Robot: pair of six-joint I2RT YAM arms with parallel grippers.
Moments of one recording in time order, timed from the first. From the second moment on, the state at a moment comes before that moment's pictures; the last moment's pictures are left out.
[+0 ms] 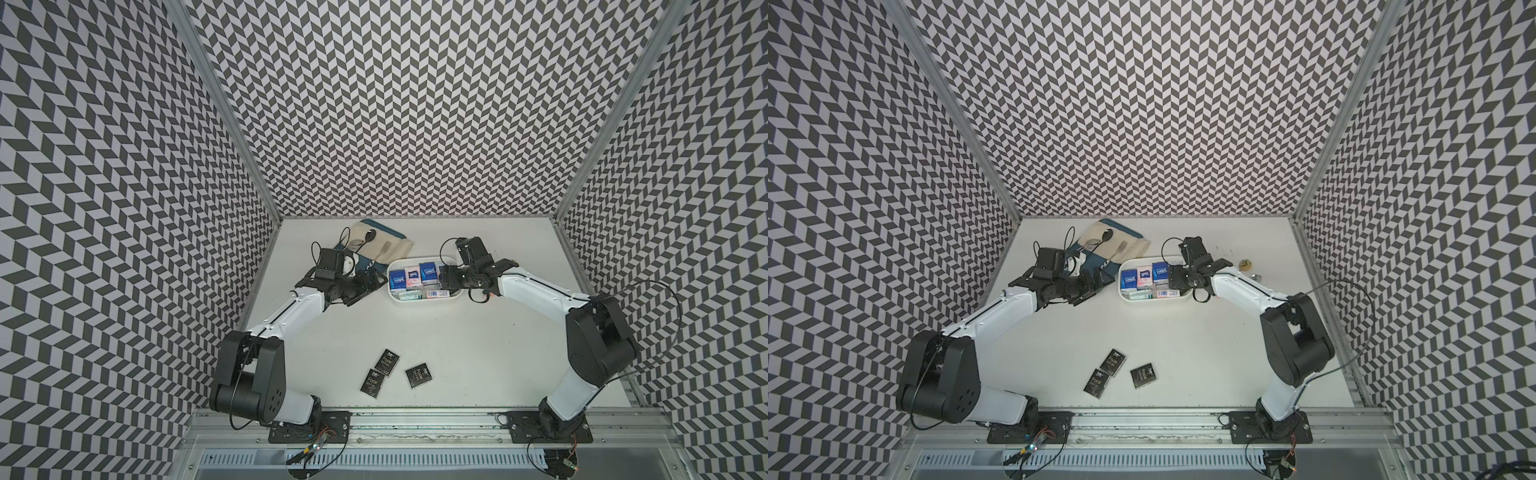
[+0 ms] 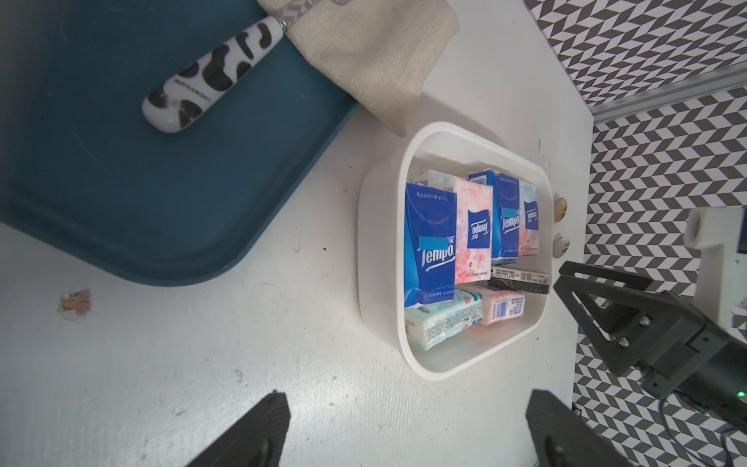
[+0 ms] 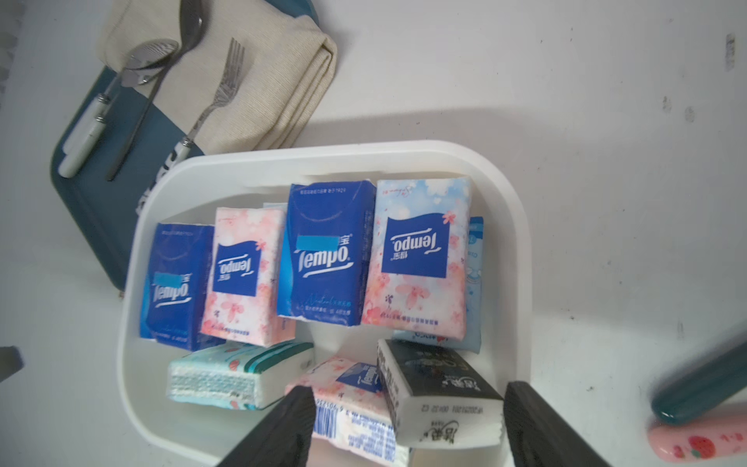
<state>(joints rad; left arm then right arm) -0.21 1.45 0.91 -0.33 0.53 -0.61 0.49 1.68 1.20 -0.43 -0.02 0.41</state>
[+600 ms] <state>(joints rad) -0.09 1.44 0.90 -0.32 0.56 -0.61 0.86 1.52 1.01 -0.63 -0.16 0.36</state>
